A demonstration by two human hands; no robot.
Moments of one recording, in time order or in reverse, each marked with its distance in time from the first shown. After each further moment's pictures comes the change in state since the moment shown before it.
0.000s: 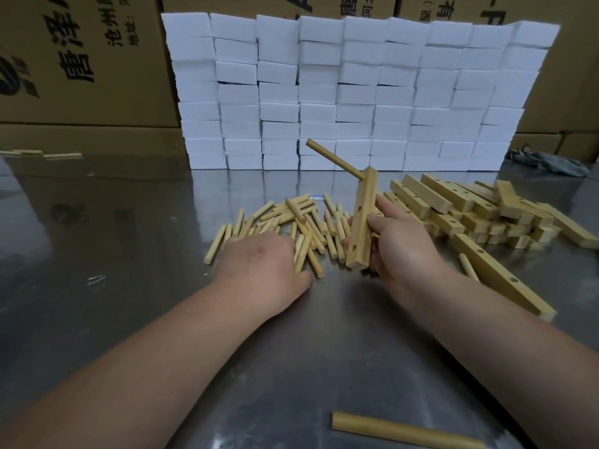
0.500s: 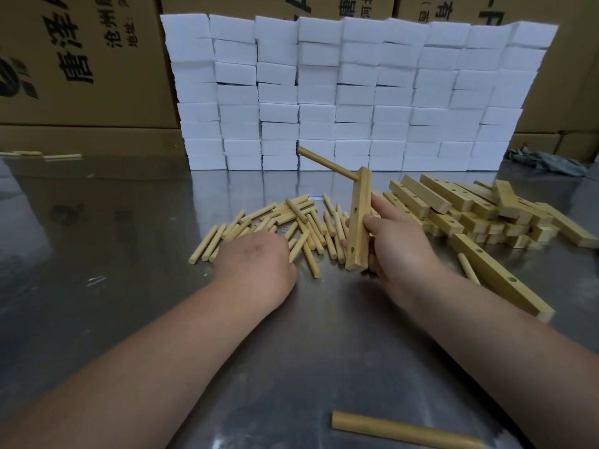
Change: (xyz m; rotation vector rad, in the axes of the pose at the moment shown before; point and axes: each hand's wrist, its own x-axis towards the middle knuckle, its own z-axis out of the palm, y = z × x) left_hand 0.004 0.000 -0.002 0.058 -0.038 -0.084; right_hand -0.002 -0.001 0.000 -0.043 -0.017 0.000
